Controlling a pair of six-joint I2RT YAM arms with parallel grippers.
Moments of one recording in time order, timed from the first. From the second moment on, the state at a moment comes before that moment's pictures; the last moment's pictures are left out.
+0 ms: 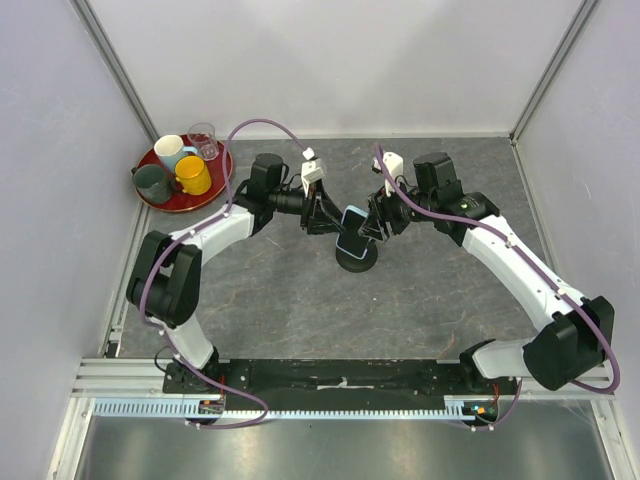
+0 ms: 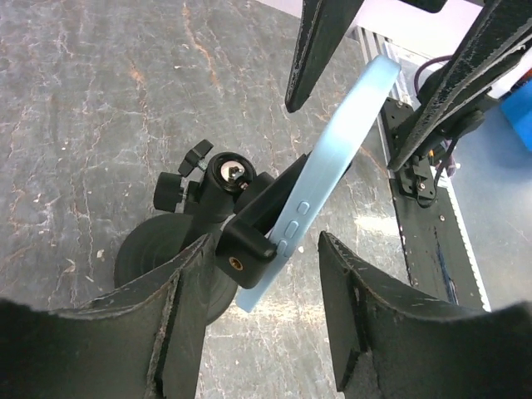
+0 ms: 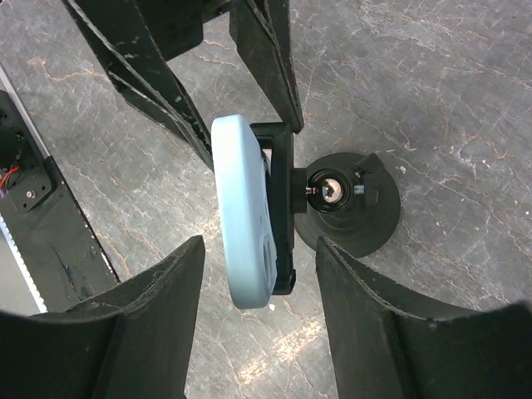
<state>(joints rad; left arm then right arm) -0.43 1.72 1.14 0.16 1.16 0.04 0.44 1.35 1.23 -0.55 -0.54 -0.07</state>
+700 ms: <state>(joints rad) -0.46 1.73 1.12 0.19 1.16 0.10 0.46 1.36 1.23 -0.54 -0.54 -0.07</state>
